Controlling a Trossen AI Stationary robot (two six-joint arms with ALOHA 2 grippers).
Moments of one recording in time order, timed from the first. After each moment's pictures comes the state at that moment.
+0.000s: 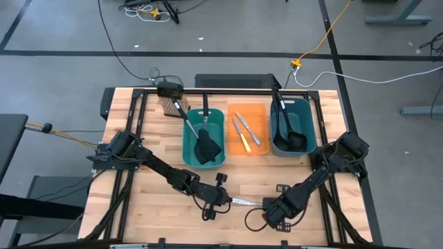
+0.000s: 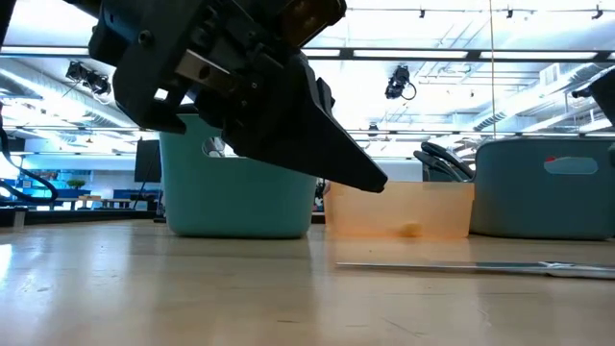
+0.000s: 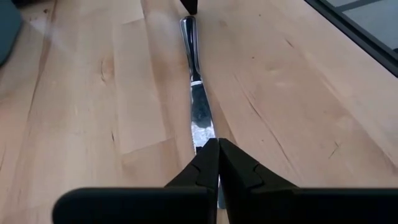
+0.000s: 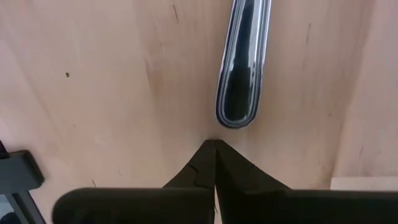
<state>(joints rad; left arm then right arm) -0.44 1.99 1.07 0.32 -0.21 0.01 0.71 1.86 1.07 -0.72 -0.09 0.83</state>
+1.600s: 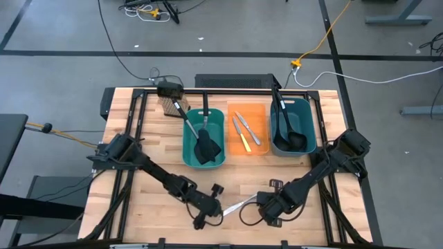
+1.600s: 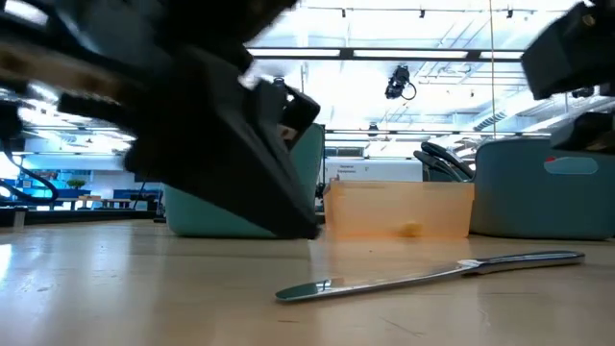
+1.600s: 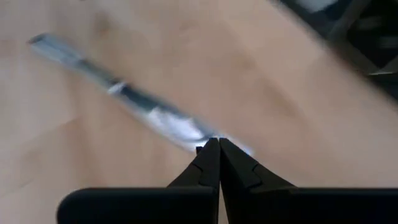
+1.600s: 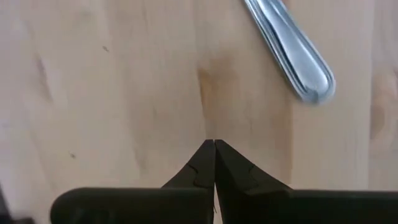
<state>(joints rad) -0.51 2.00 1.07 0.22 -0.09 0.05 0.68 1.79 1.07 -0.67 0.03 0.82</state>
